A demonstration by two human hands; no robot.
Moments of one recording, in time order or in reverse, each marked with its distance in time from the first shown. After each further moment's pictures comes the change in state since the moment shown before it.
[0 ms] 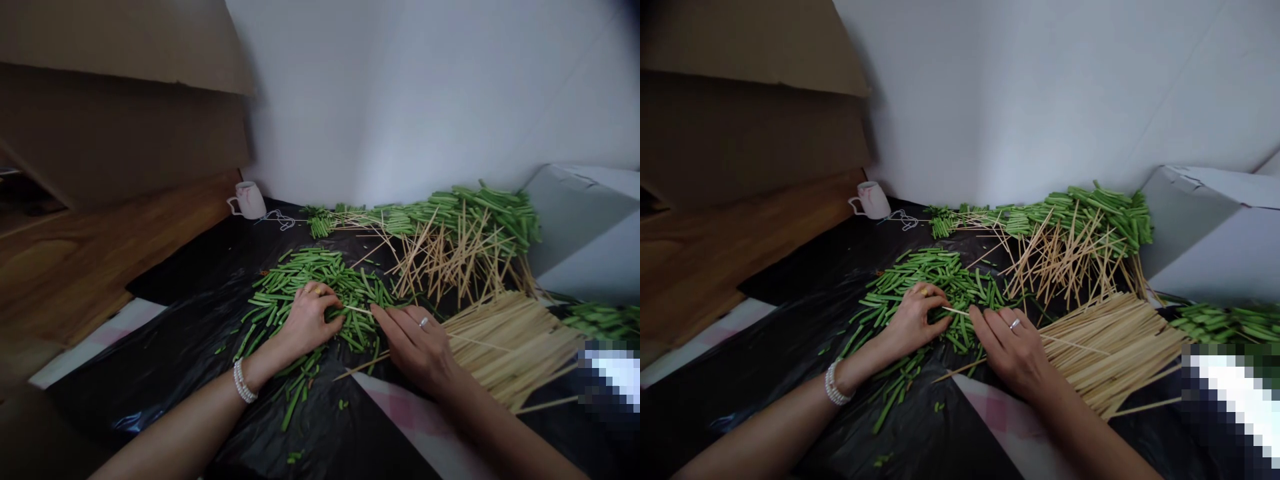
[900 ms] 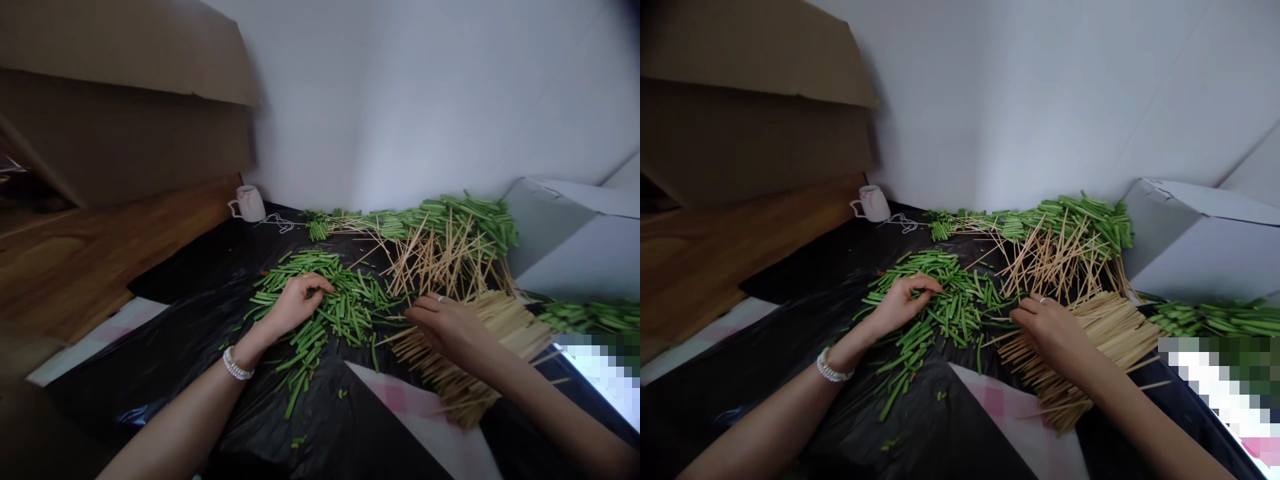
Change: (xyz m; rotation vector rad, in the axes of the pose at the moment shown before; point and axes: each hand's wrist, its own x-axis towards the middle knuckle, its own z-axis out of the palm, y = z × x) left_hand 0.012 -0.020 -0.026 -0.380 0.062 0.021; right_hand -0.004 0.048 -0.047 0.027 -0.488 0.120
